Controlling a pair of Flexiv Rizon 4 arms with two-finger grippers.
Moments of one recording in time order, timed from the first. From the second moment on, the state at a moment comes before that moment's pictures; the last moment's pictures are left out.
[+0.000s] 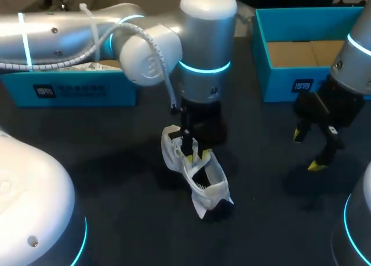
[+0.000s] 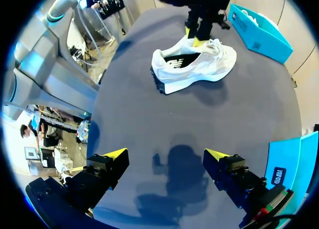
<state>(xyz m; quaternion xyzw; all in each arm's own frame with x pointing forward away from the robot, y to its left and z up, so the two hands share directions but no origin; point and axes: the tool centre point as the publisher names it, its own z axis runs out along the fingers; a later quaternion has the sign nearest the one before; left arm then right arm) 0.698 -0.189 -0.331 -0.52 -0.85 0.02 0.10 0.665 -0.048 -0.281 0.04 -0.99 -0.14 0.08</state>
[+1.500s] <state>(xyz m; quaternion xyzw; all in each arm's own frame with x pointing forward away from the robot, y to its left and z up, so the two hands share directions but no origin) 0.702 -0.193 -0.343 -0.52 -0.85 0.00 0.09 0.665 -0.048 -0.281 0.04 -0.99 -0.14 0.08</state>
